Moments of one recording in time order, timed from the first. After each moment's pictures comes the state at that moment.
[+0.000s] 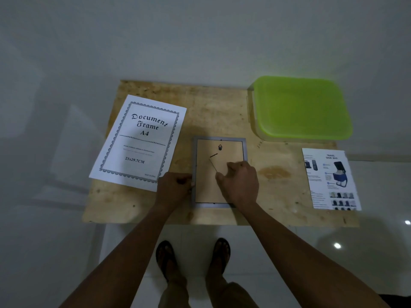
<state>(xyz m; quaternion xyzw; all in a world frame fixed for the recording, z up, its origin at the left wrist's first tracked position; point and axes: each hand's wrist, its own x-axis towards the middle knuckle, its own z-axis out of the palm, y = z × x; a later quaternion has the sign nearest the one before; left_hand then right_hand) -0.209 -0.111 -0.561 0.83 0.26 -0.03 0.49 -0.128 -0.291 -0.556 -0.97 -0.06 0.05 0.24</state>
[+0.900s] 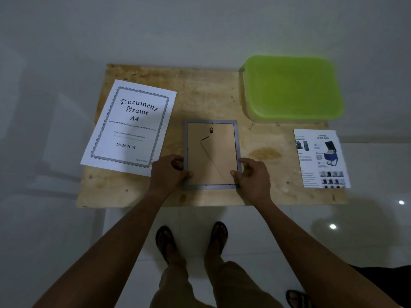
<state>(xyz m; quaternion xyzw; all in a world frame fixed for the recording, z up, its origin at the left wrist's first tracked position) -0.208 -0.119 -0.554 0.84 0.28 -0.08 0.46 -0.150 -0.367 -0.565 -0.92 0.01 0.10 0.37</state>
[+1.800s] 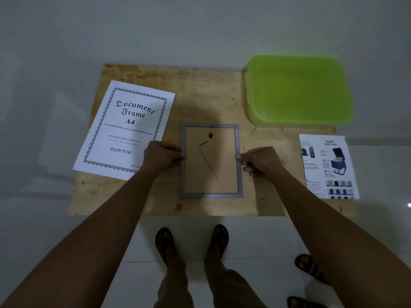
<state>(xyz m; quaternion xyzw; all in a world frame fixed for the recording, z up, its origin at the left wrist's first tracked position) -0.148 -0.092 -0.544 0.76 0.37 -0.10 0.52 -0.053 -0.364 -0.539 -0.81 0.19 0.33 0.46</state>
